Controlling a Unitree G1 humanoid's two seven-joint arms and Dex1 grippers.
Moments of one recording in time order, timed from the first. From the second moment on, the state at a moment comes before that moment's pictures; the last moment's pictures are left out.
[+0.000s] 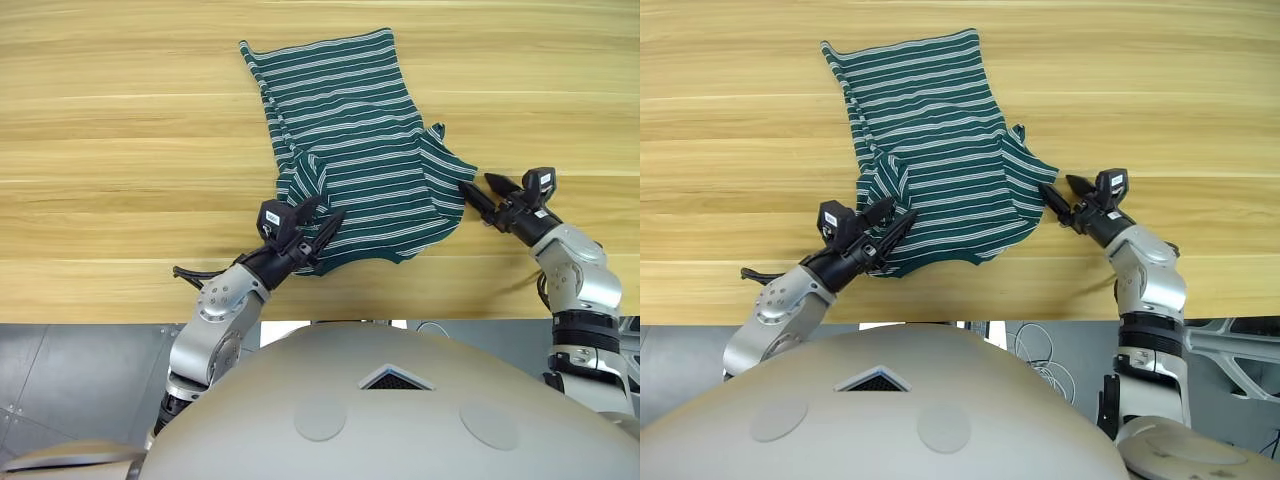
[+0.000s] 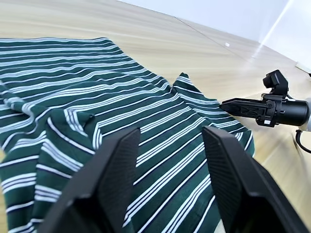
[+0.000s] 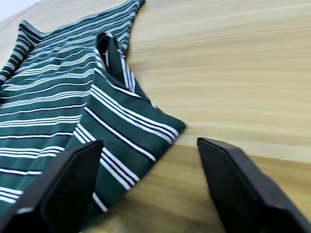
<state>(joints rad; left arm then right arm) 0.56 0.22 -0.29 -0.60 -0.31 0.36 -0.38 0.14 -0.45 -0.17 0.22 0.41 0.31 0.73</state>
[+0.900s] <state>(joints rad) 0.50 0.22 -0.28 -0.14 -0.21 0.05 -0.43 0.16 -0.41 -0.06 -0.06 0.39 0.26 0.75</state>
